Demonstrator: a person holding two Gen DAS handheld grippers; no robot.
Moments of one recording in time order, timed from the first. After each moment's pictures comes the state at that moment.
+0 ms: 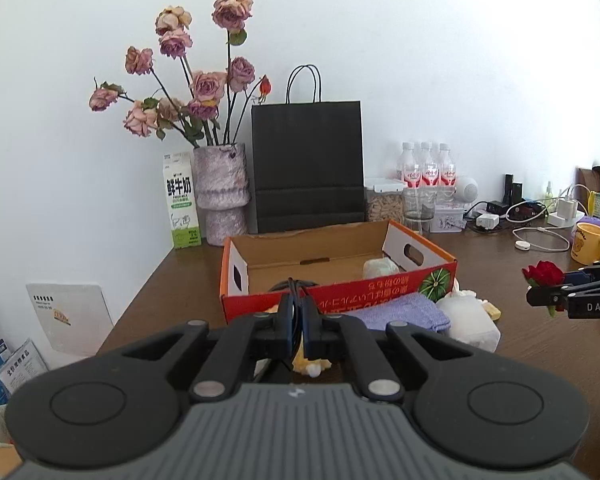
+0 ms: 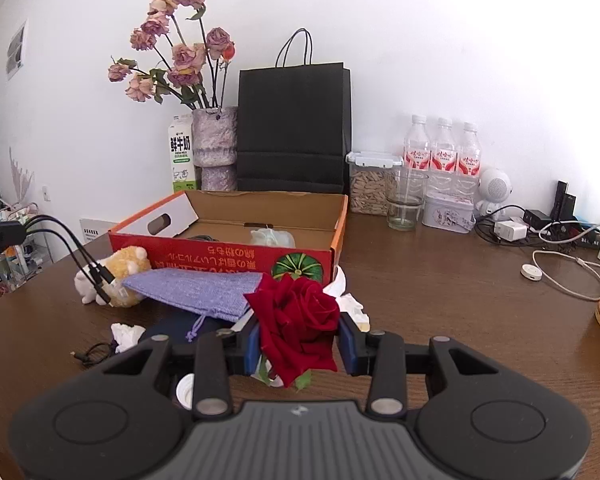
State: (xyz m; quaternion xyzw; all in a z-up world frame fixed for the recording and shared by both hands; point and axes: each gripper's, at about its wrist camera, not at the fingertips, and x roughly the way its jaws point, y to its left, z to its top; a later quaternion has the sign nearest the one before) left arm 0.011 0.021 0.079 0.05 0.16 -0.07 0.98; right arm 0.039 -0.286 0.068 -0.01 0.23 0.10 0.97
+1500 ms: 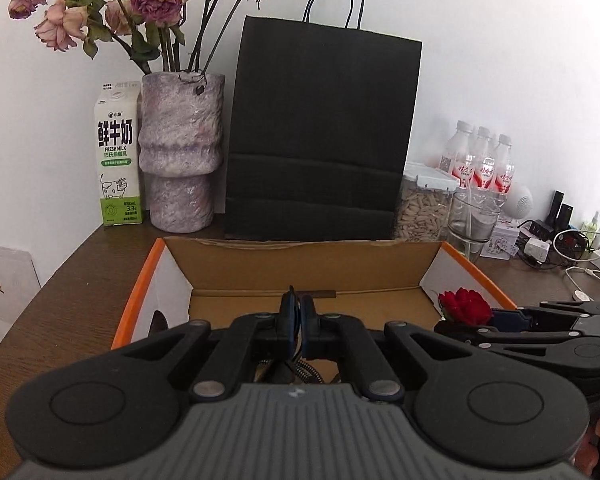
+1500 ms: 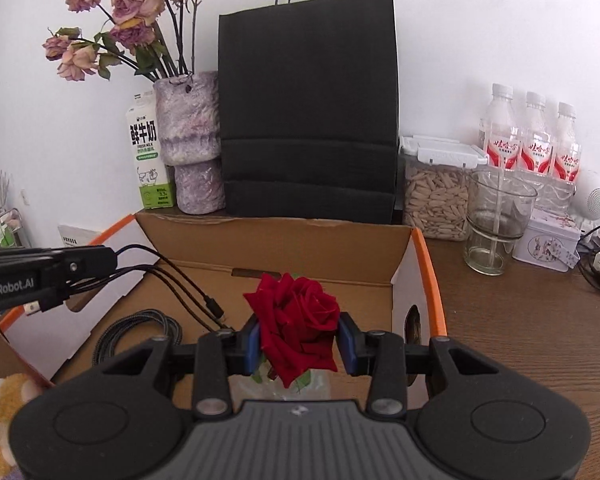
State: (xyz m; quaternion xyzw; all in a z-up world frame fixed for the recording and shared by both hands) left arm 0.279 0.001 0.033 -0.03 0.24 -0.09 0.97; right arm 0.305 -0.231 0.036 0.00 0.28 0.11 0.95
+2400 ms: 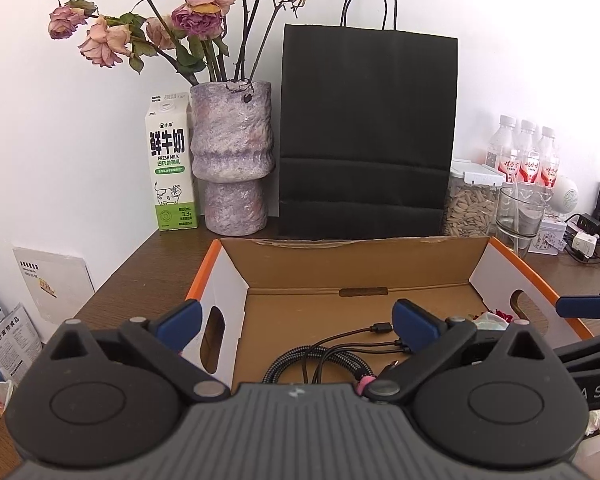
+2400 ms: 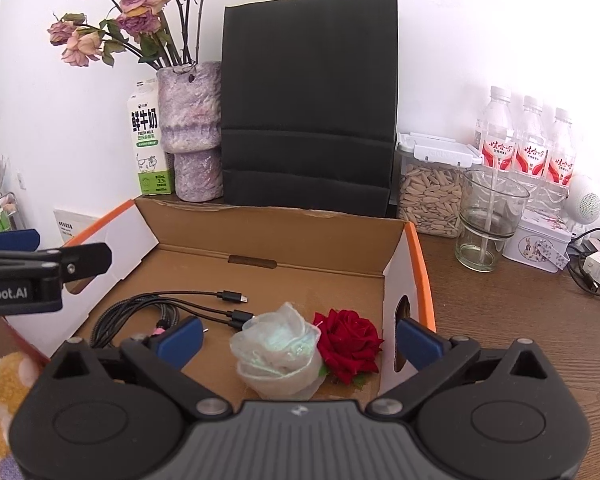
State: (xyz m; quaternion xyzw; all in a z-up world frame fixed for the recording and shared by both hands) left arm 0.265 -0.001 0.037 0.01 0.23 0.00 0.97; right arm 0.290 -0.226 0.044 -0.02 0.29 0.10 0.95
